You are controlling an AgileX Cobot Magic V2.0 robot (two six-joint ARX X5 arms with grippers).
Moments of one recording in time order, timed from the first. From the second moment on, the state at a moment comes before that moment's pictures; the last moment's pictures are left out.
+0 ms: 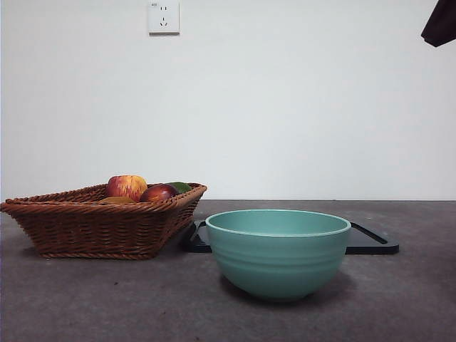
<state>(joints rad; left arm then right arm) 0.06 0.01 0.04 -0.21 0.02 0.10 0.61 0.69 0.80 -0.85 -0.29 0.24</state>
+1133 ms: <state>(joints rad) 0.06 0.01 0.04 -0.21 0.02 0.09 0.05 0.20 0.32 -0.21 -0.13 0.03</state>
